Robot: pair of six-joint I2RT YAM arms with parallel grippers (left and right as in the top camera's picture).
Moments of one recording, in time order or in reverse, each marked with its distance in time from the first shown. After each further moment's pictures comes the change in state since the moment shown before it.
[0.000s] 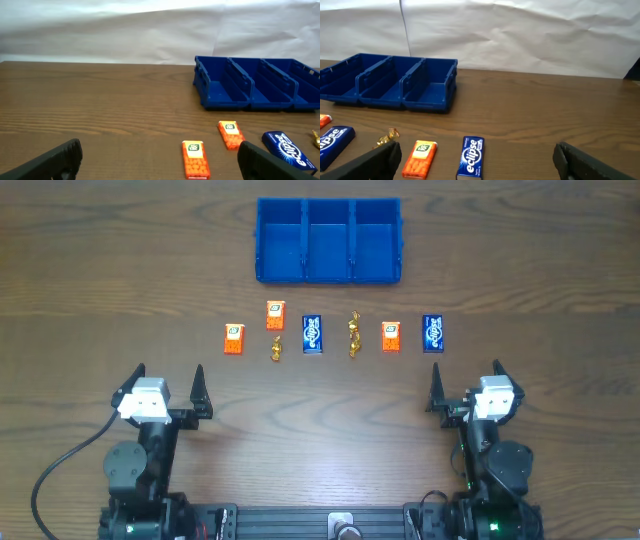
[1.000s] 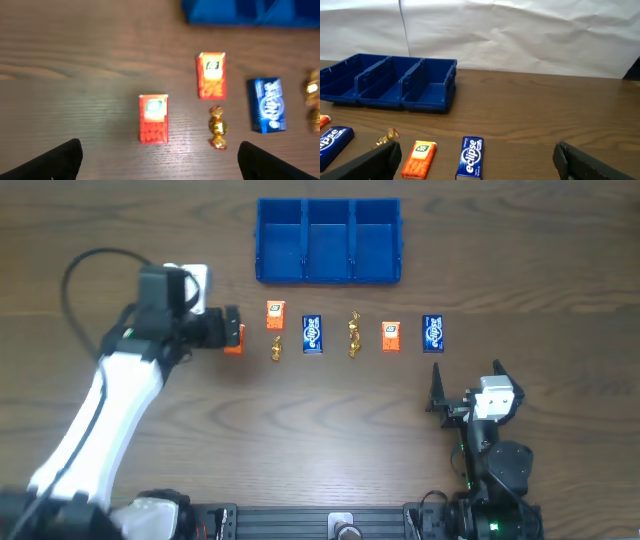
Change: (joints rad) left arm -0.159 1.413 0.964 -0.463 0.034 -0.105; right arm 0.000 -0.001 -0.002 0.003 0.003 0.000
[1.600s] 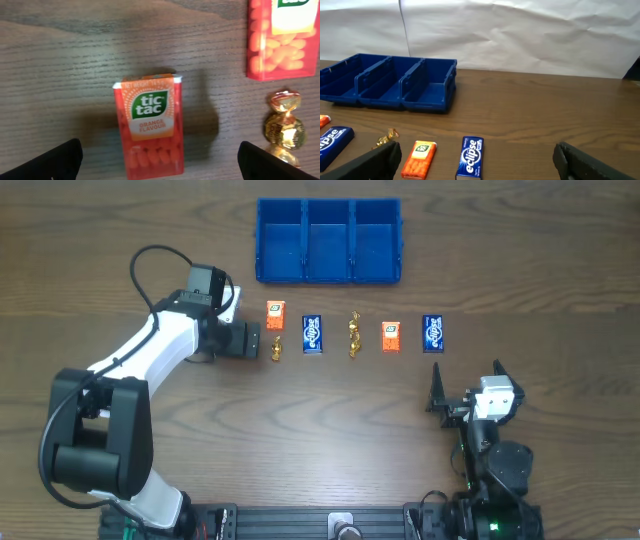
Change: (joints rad) left arm -0.031 0.355 0.043 0.026 -0.009 0.068; right arm 0.000 0.000 0.000 0.000 0.000 0.000
